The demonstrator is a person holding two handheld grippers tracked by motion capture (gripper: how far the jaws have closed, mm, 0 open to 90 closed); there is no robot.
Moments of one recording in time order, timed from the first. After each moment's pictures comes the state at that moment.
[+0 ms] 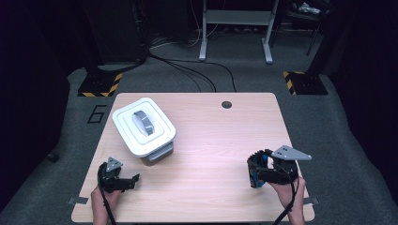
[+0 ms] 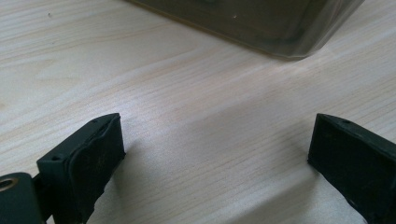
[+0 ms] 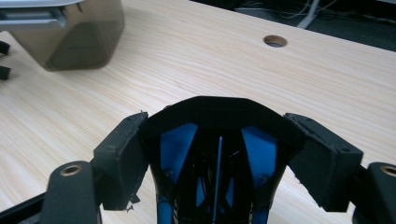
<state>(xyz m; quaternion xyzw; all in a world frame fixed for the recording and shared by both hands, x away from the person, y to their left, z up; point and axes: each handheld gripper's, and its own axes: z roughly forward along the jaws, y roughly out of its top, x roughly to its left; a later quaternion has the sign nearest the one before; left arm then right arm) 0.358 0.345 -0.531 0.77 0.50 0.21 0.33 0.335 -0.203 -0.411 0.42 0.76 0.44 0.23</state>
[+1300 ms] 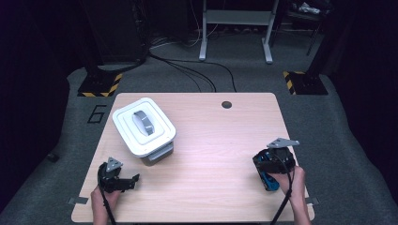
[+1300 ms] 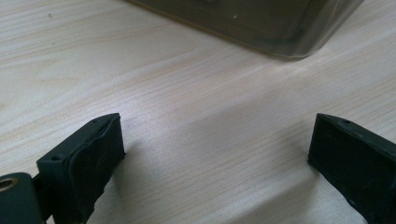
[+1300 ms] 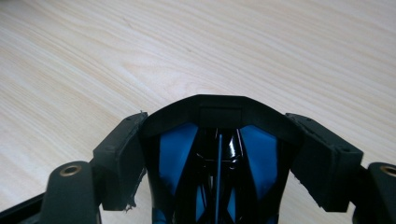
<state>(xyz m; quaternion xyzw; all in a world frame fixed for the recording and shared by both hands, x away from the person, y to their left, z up) 0.358 0.345 -0.530 0.77 0.50 0.21 0.33 0.386 -0.213 -0.442 0.45 0.81 0.32 0.20</state>
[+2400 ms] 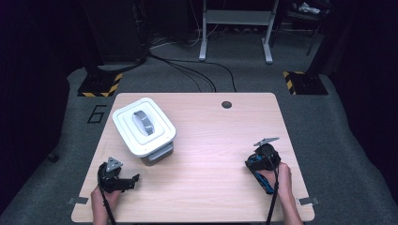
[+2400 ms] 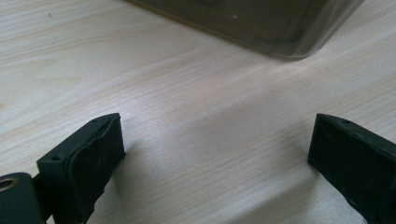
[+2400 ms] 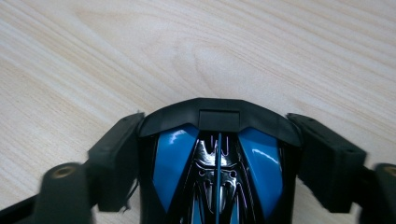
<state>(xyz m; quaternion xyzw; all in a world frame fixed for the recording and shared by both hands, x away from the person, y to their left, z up) 0.358 0.346 -0.530 0.77 0.50 0.21 0.33 0.429 -0.199 -0.497 0.48 0.83 0.25 0.14</state>
